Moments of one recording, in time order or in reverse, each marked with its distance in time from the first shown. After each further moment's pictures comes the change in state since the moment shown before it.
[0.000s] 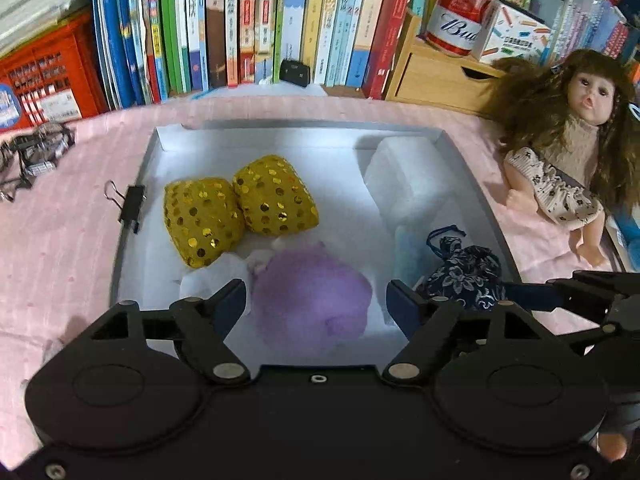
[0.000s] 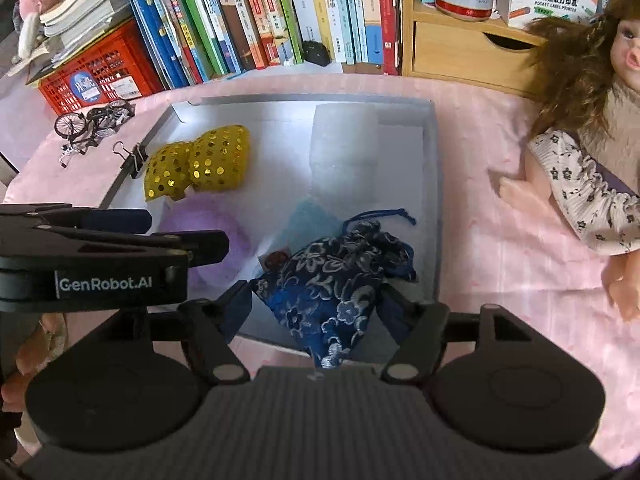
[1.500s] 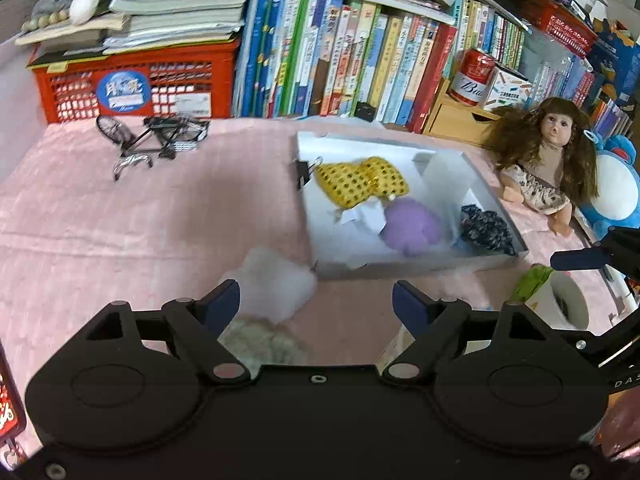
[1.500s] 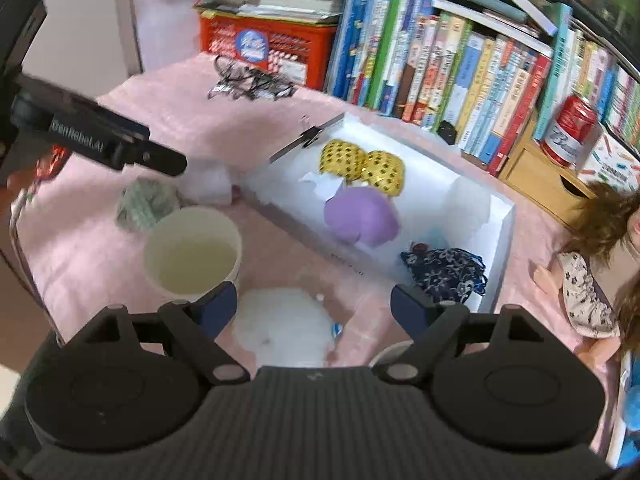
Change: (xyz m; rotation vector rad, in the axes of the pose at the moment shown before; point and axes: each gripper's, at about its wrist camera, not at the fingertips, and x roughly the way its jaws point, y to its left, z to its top) left arm -0.154 0.142 -0.108 -0.049 -0.141 -0.030; right arm -0.099 0.115 -0.082 -0.504 -0.121 0.027
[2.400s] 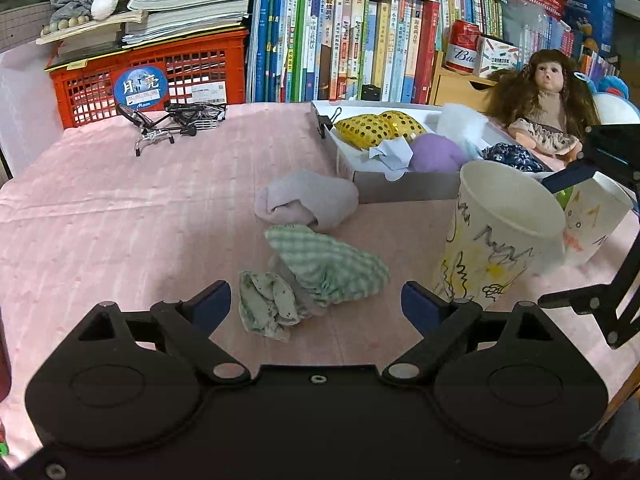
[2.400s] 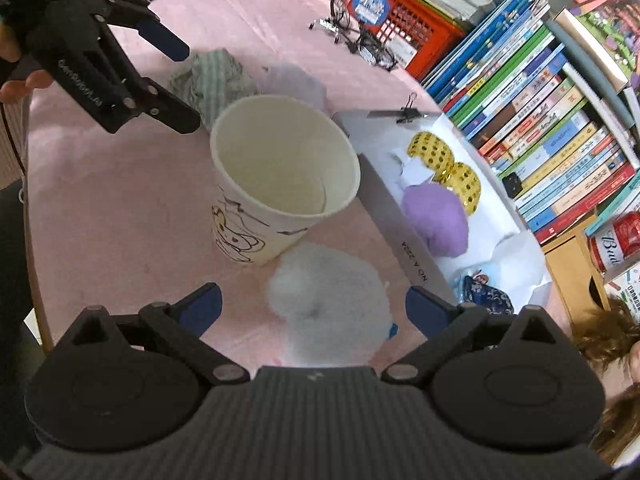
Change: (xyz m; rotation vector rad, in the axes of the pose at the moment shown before) left arm 0.017 0.025 -0.112 0.128 -0.141 0.050; right arm 0.058 0.069 -0.035 -0.447 0.052 -0.052
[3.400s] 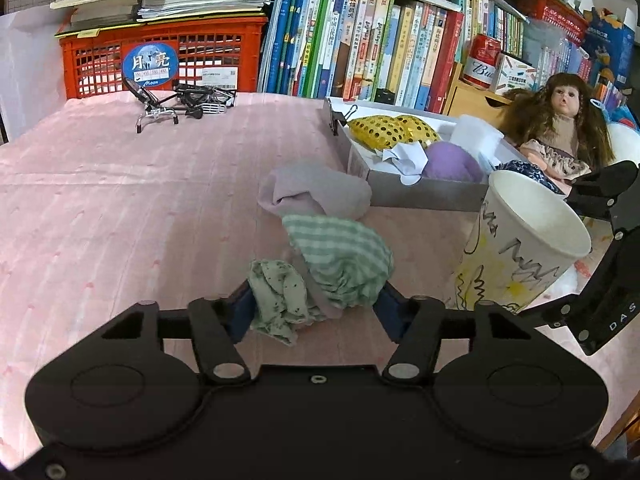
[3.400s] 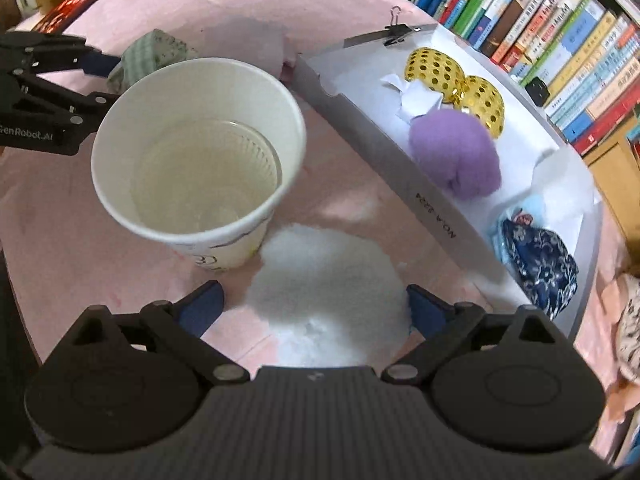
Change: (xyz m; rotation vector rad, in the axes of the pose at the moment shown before) left arm 0.020 0.009 -0.005 -0.108 -0.004 -0.019; right arm 0.048 -0.036 0.009 0.238 0.176 0.136
